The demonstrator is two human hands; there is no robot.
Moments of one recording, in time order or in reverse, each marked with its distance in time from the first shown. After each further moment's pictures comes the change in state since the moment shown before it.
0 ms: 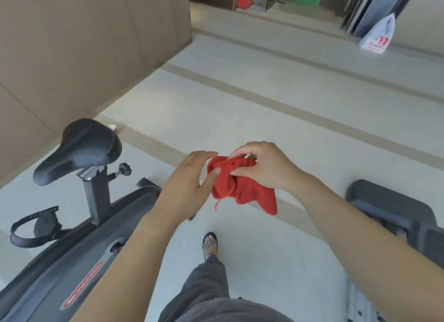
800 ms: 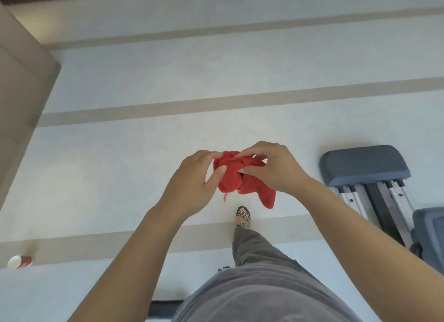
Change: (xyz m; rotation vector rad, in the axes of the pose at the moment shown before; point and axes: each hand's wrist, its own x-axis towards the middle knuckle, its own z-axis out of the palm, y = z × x) left_hand 0.535 0.035 0.165 0.063 -0.535 0.301; right_hand 0.252 0.278 -0.251 0.242 0.510 0.455
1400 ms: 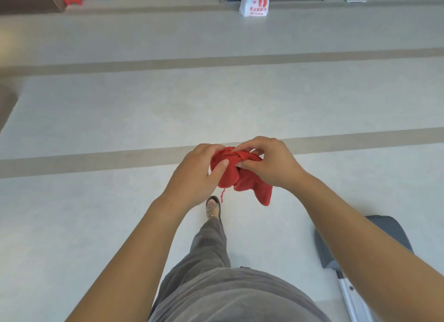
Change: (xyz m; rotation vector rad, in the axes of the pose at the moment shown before) left_hand 0.472 -0.006 -0.068 -0.103 0.022 0.029; right_hand 0.425 0.035 -0.191 -0.079 0.040 0.037
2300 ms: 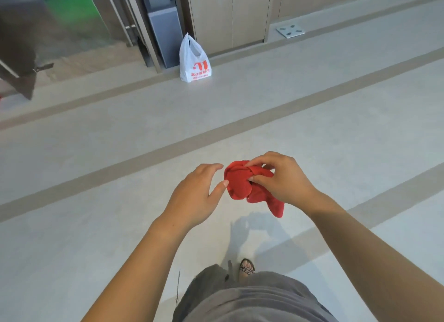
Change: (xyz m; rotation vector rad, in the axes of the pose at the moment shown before) left_hand 0.800 0.097 -0.022 0.247 -0.227 0.196; right_hand 0.621 0.156 -0.406 0.027 0.312 0.140
